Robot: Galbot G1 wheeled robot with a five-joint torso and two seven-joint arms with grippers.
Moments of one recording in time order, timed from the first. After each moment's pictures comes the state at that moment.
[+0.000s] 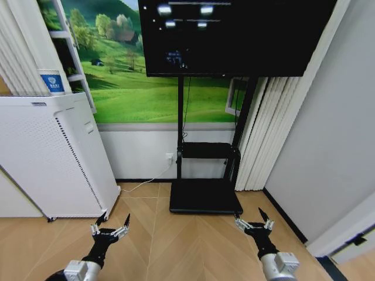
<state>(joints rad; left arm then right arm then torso) 1.84 -1.20 -0.69 -2.26 -0.30 -0.01 -0.06 -1.78 1.33 0.62 2.29 0.20 -0.06 0.16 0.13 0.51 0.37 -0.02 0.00</state>
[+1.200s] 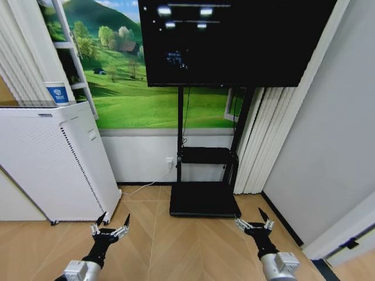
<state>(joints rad) 1.84 -1.20 -0.69 -2.26 -0.30 -0.01 -0.06 -1.78 1.33 0.62 2.29 0.20 -0.06 0.16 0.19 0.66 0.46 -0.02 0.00</state>
